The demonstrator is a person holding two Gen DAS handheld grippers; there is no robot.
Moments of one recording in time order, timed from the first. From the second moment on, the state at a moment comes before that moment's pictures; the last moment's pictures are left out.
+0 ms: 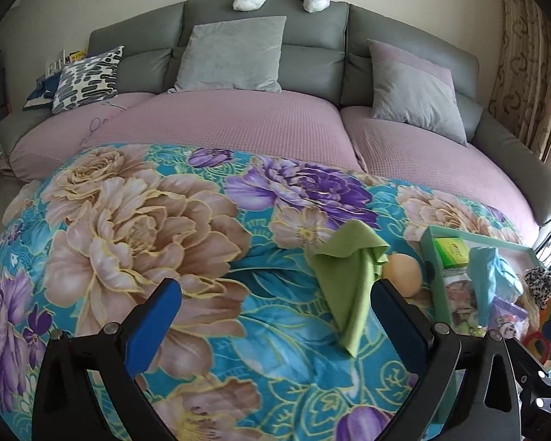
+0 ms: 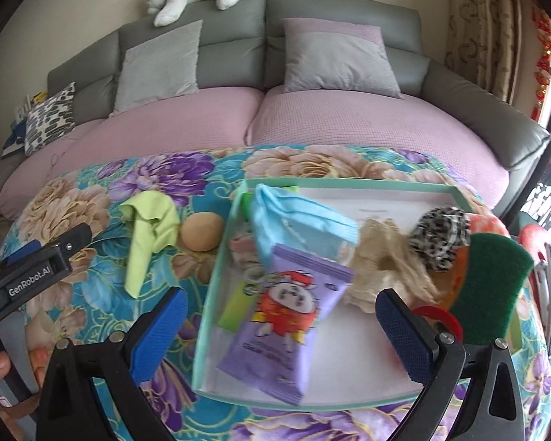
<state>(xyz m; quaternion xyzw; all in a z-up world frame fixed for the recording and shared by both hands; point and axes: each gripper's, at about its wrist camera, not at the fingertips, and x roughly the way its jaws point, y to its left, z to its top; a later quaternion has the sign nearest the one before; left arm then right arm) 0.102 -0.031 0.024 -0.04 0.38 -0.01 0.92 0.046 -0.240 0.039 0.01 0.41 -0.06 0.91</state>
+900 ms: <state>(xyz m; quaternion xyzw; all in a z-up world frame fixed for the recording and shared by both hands) 0.160 -0.055 -0.010 -0.06 0.42 -0.09 0.90 0.112 -0.229 0.044 0.00 0.39 -0.07 0.92</state>
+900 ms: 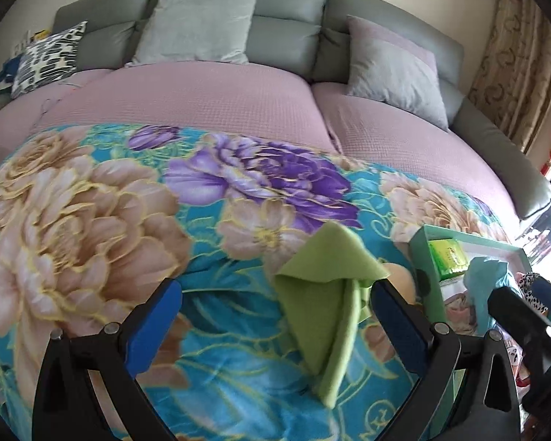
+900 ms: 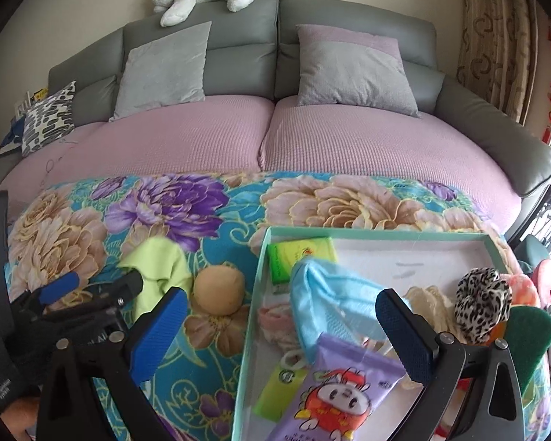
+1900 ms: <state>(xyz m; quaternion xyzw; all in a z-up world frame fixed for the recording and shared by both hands) 0.170 -0.071 -0.034 -0.08 0.44 -0.14 0.88 0.128 -0.232 0.026 0.02 0.41 -0.06 0.91</state>
